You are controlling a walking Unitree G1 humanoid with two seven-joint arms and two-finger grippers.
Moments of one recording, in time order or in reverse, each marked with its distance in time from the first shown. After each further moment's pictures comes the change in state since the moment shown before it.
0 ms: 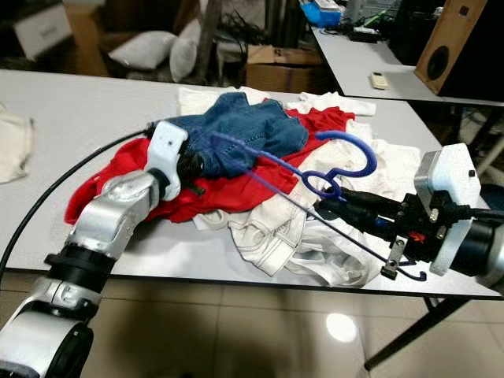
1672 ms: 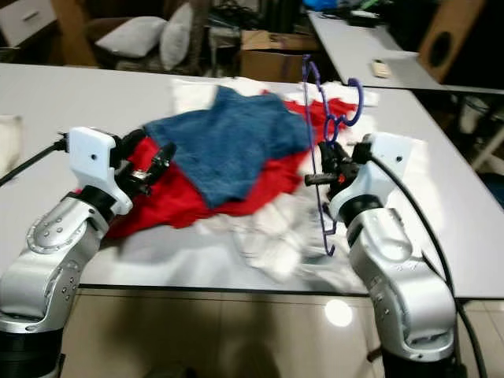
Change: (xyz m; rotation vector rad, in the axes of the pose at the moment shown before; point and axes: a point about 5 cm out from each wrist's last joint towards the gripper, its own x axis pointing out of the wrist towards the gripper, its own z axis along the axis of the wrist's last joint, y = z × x) left arm -0.091 -0.003 0.027 0.040 -0.308 0.195; right arm 0.097 -0.007 -0.034 0.388 -0.084 -0.823
